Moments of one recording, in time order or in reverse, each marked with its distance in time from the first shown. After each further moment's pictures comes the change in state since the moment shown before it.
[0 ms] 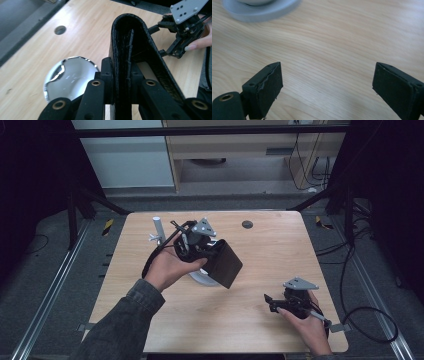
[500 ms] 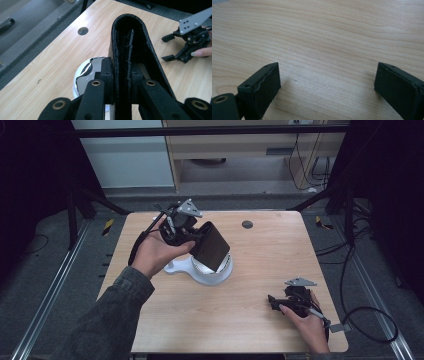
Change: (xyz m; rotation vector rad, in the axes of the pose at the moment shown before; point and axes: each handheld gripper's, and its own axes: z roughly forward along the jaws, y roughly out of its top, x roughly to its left) left arm 0.026 0.009 -0.029 0.000 0.094 -0.056; right arm -0.012 -0.010 0.019 0.114 -0.068 0.082
